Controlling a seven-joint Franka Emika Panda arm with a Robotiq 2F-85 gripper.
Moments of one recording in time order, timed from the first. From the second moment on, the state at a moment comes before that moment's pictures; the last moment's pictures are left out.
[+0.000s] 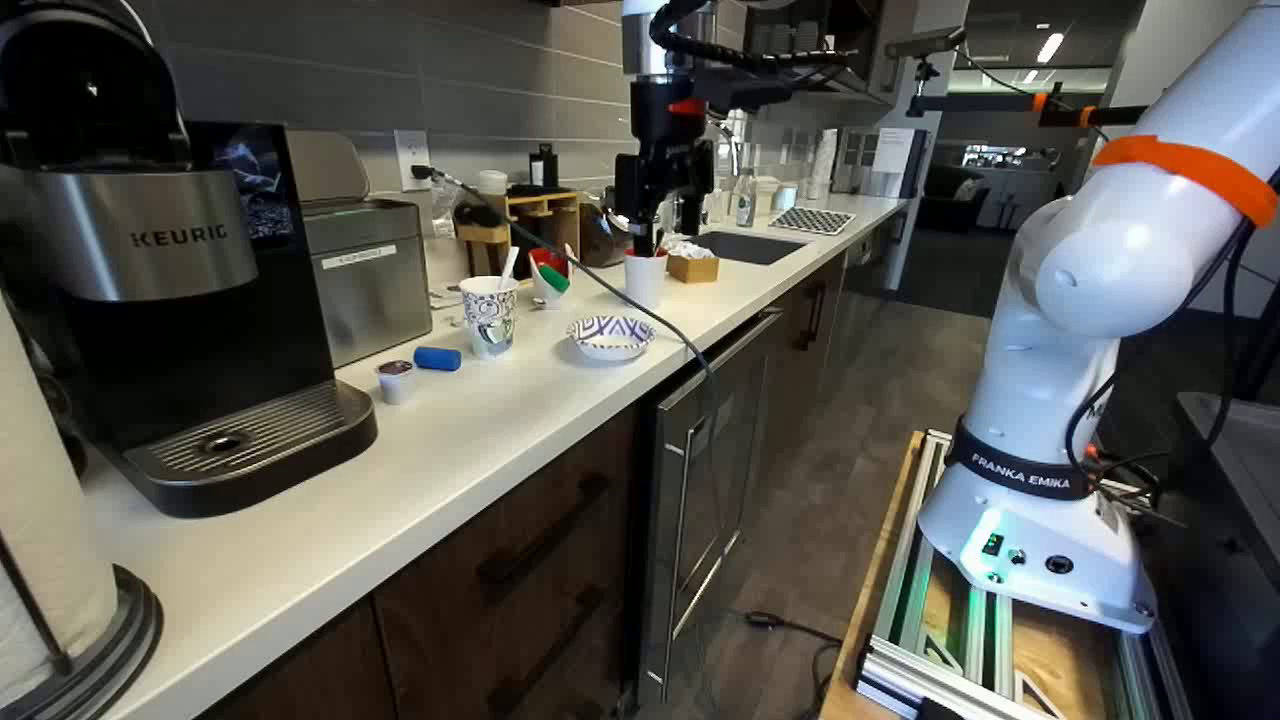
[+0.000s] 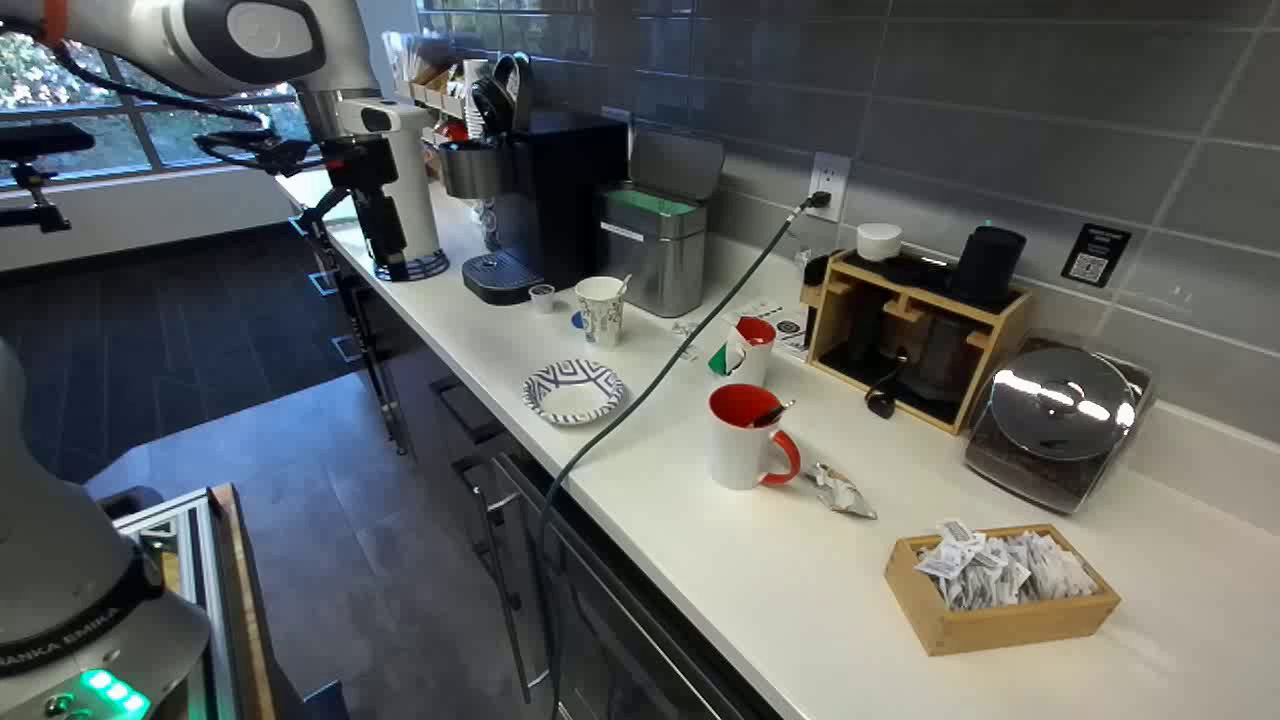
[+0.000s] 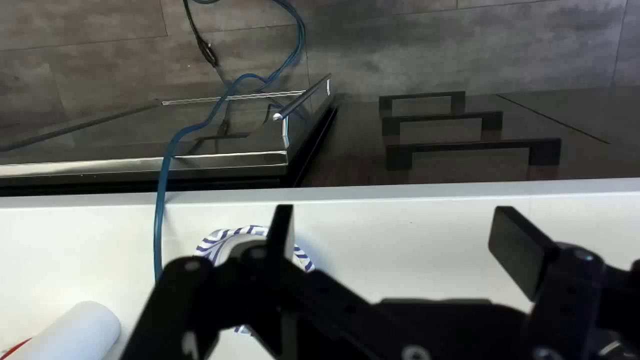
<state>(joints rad) 0.05 -0.48 0.31 -2.42 0.00 1.94 0.37</state>
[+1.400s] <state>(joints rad) 0.13 0.00 -0.28 -2.11 0.18 2.34 -0.51</state>
